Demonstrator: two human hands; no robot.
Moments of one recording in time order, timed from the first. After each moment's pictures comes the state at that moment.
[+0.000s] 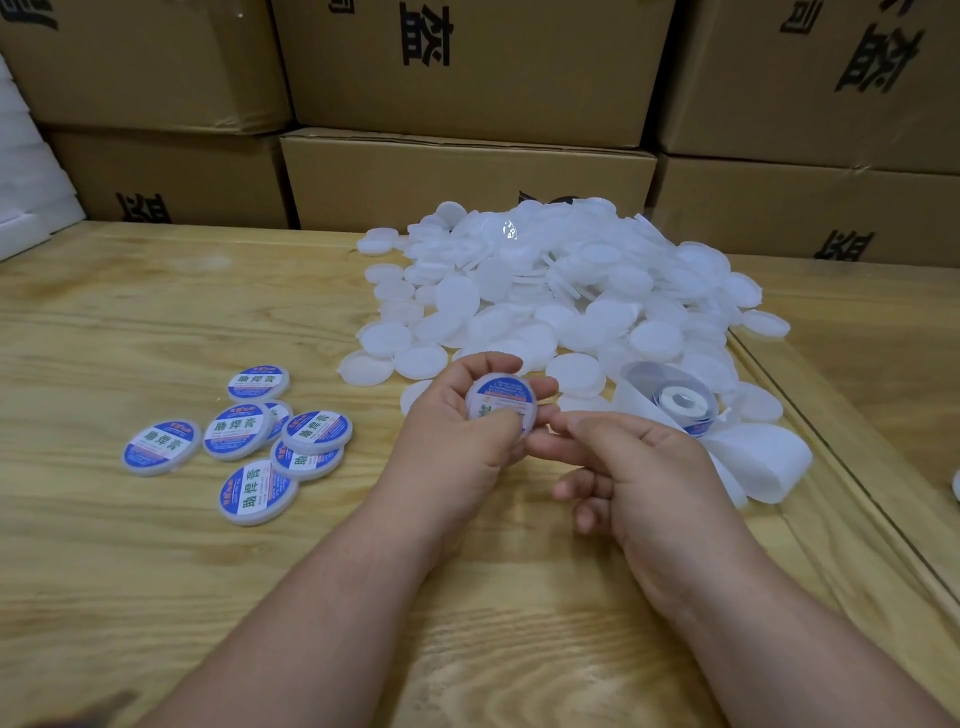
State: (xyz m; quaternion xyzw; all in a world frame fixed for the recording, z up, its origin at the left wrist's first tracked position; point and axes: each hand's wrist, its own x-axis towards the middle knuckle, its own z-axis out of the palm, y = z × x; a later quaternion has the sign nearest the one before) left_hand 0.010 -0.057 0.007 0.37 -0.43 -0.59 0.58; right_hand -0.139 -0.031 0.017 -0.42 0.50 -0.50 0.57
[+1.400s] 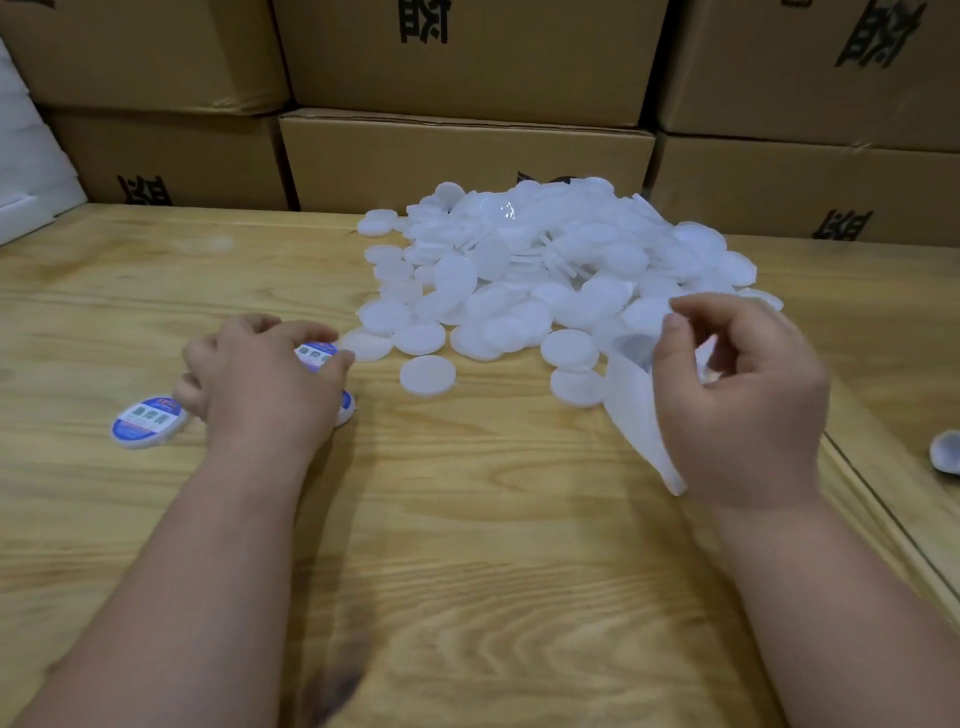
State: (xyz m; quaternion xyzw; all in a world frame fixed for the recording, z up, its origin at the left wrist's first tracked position) left_hand 0.111 -0.064 0.018 0.83 -0.47 -0.01 0.31; right_hand -0.182 -0.045 0.031 -0.61 0.51 -0.60 -0.06
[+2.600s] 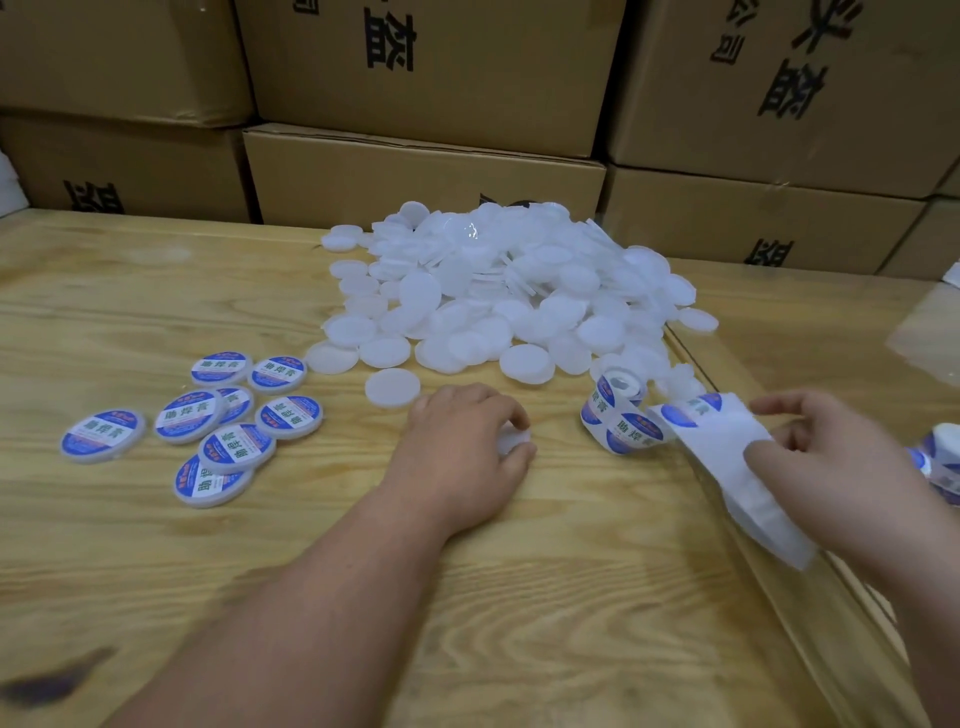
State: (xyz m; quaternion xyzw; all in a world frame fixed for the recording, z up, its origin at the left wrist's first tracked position) left_hand -0.011 -0.057 -0.013 0.56 -0.78 -0.09 0.26; right_hand -0.288 0.001 0.044 -0.54 0.76 -0.33 0.16
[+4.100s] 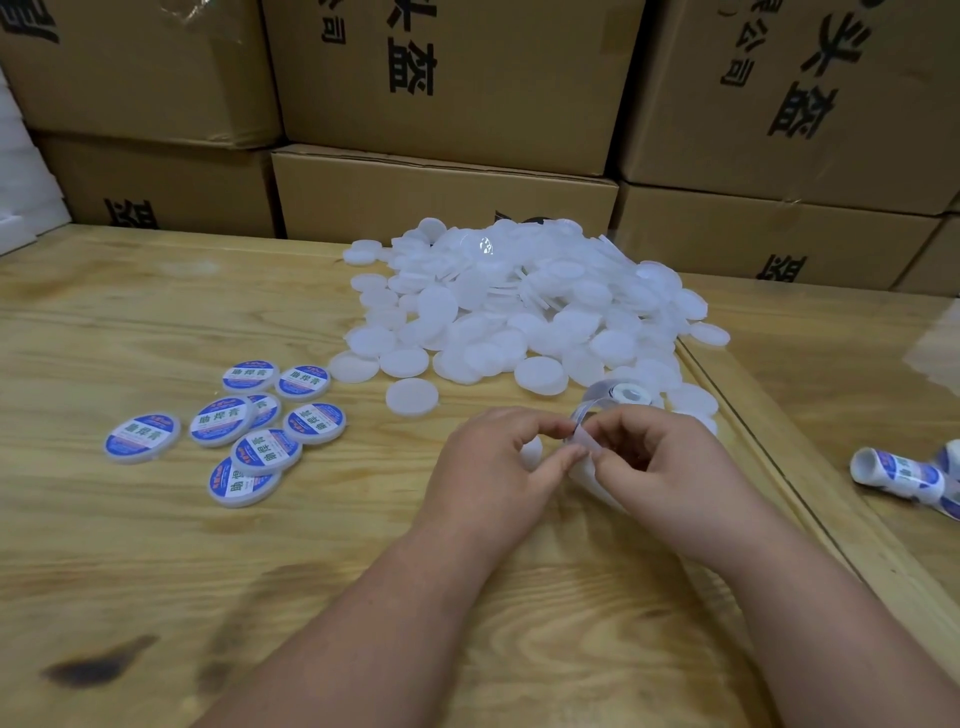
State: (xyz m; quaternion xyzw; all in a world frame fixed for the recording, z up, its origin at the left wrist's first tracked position) left_hand -0.028 -0.029 -0.008 0.50 -0.69 -0.22 0.47; right_hand -0.202 -0.015 0.029 -0.71 0.52 -0.37 0.30
